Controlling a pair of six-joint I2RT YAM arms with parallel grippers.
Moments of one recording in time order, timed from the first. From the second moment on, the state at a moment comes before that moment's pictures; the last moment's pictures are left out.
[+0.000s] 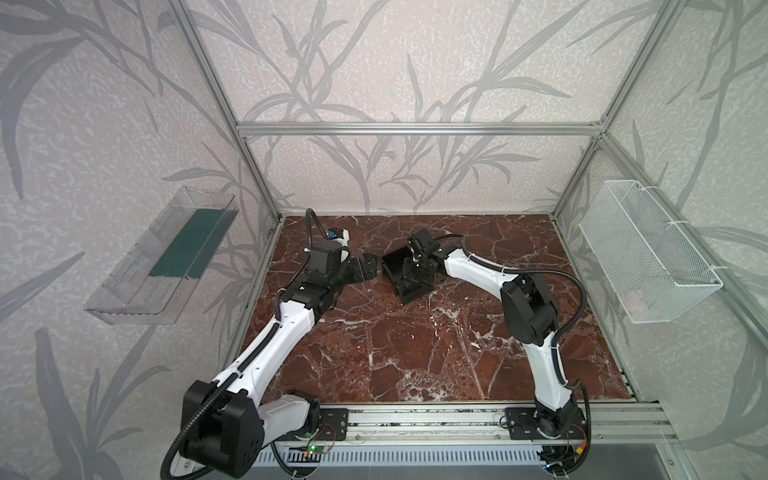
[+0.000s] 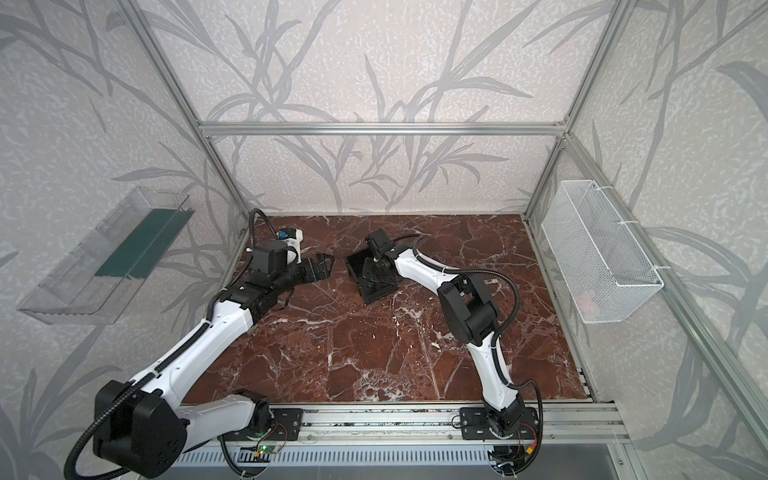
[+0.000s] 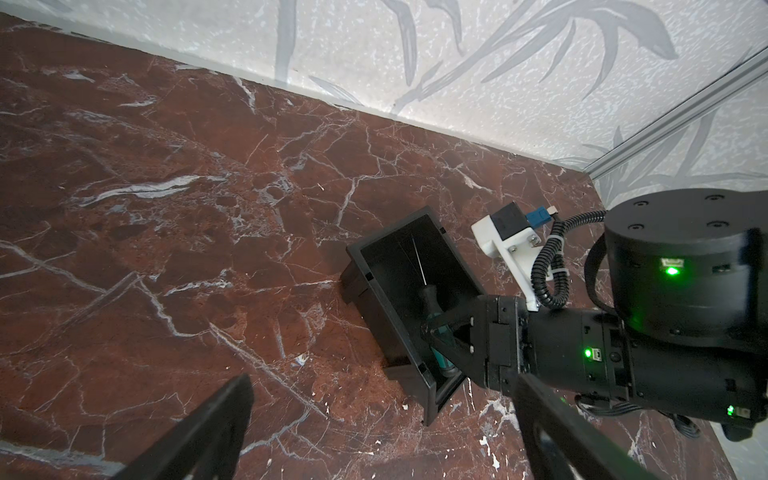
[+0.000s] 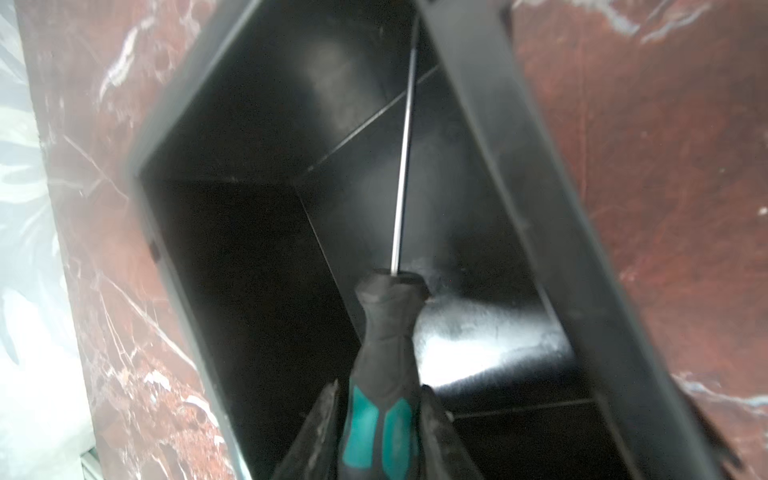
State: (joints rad) left arm -0.27 1.19 0.92 -0.27 0.11 -0.43; right arm 0.66 2.18 1.74 -0.58 -0.19 0.76
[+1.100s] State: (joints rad) left arm -0.27 1.19 0.91 -0.27 0.10 -0.43; right arm 0.66 1.95 1.63 -0.55 -0.02 0.60
